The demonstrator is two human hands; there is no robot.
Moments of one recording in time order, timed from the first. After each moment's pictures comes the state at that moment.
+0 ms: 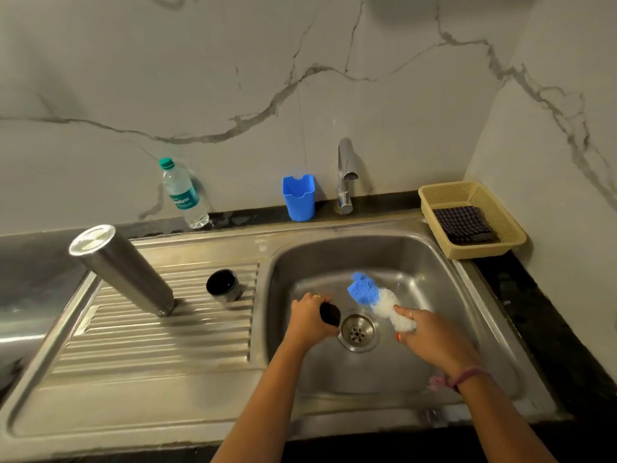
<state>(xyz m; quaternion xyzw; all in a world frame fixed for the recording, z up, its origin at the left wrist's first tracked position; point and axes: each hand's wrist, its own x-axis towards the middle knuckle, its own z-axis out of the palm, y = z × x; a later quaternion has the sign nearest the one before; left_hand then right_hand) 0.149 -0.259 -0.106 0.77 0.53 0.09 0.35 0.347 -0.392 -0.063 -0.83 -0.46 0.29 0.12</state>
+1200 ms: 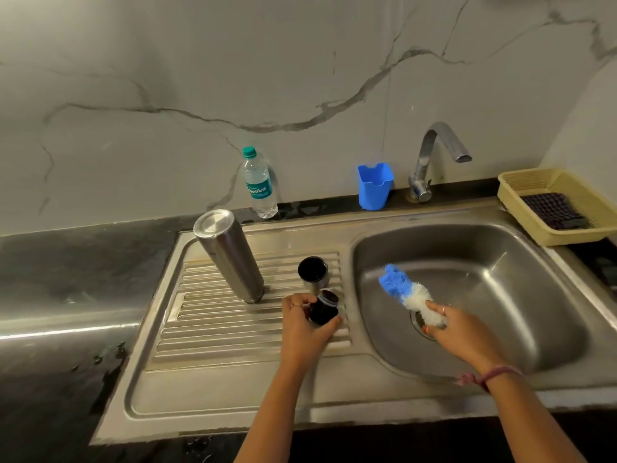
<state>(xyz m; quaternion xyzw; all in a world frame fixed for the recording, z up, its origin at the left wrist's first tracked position) -0.050 -0.245 -0.106 0.66 0.54 0.33 0.39 0.202 -0.352 -0.072 -0.85 -0.42 0.28 0.17</state>
